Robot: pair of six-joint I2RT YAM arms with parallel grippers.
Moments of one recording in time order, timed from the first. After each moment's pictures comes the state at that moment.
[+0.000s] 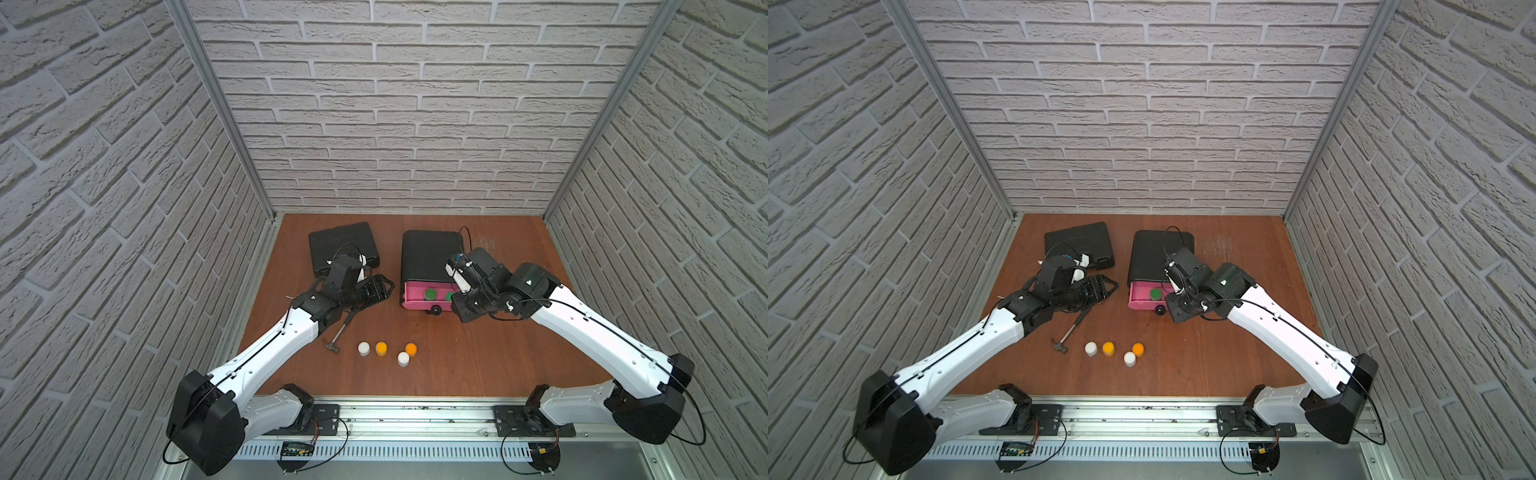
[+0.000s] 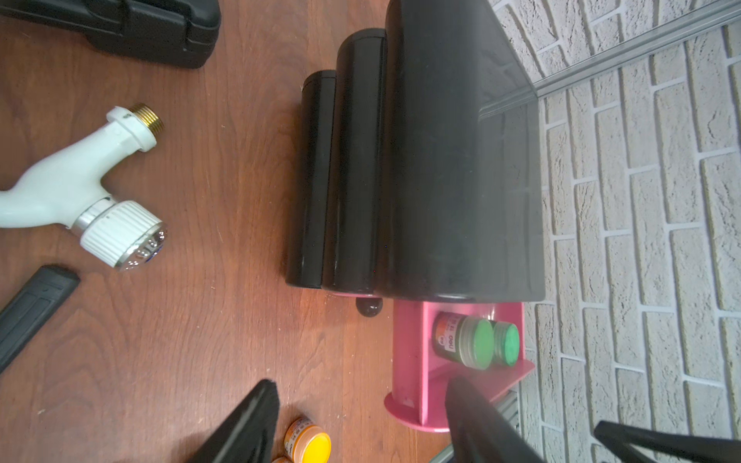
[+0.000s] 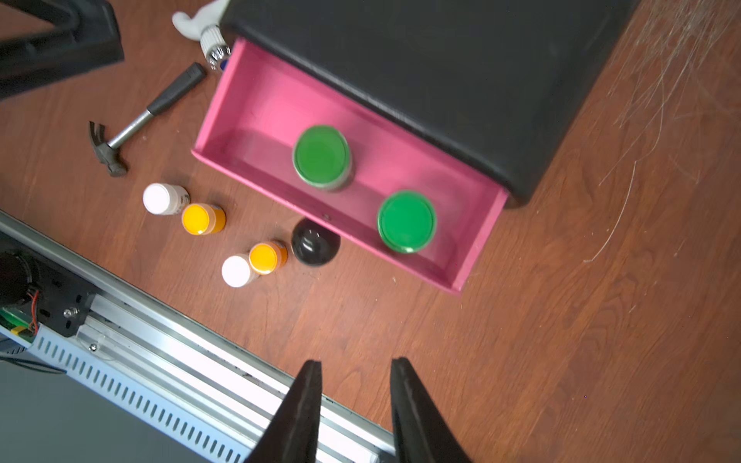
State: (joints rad) left arm -0.45 1.17 0.85 -0.37 0.26 -0.89; right arm 0.74 1.30 1.37 -1.26 0.10 0.38
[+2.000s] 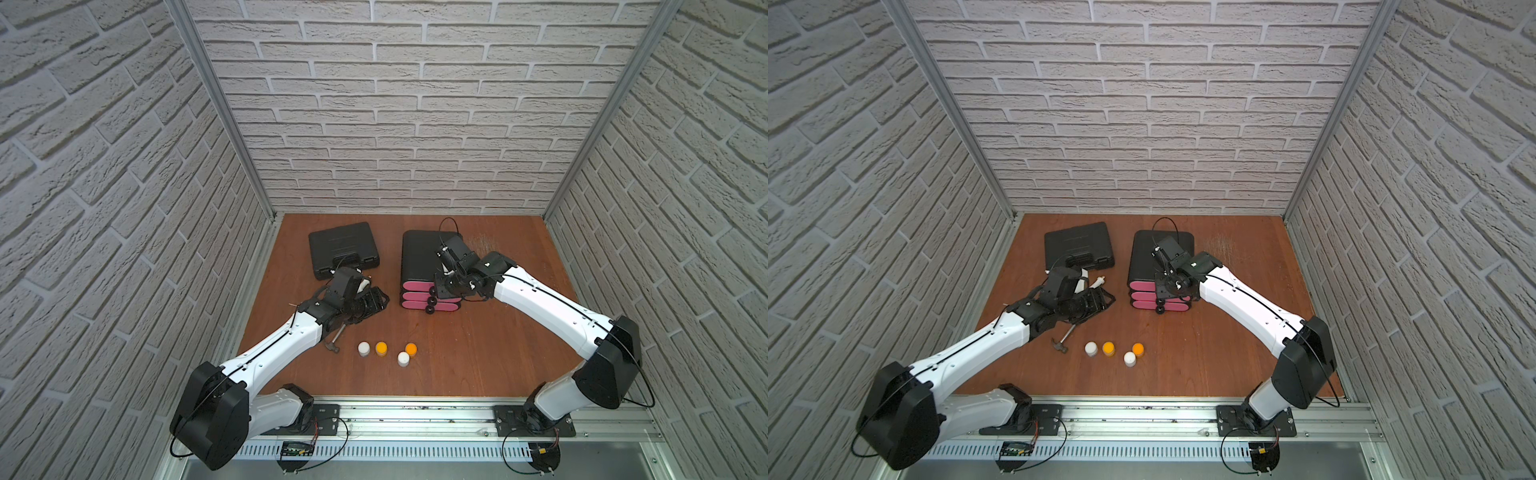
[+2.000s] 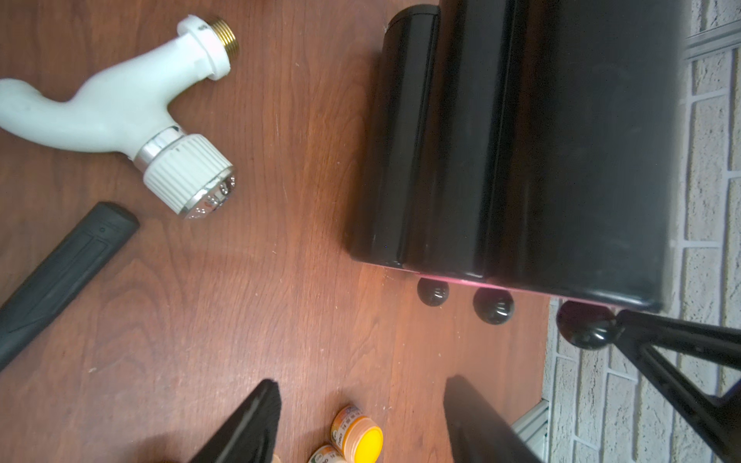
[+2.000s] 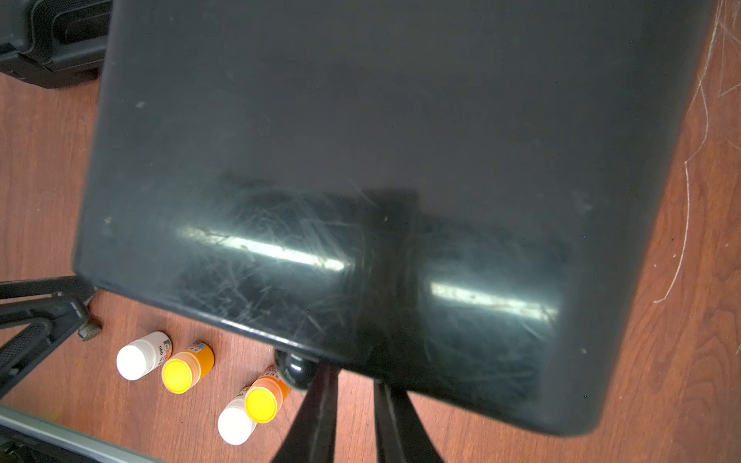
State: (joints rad) left arm -0.45 1.19 0.72 -0.34 0.25 -0.91; right arm 0.63 1.55 1.40 -0.98 0.14 0.53
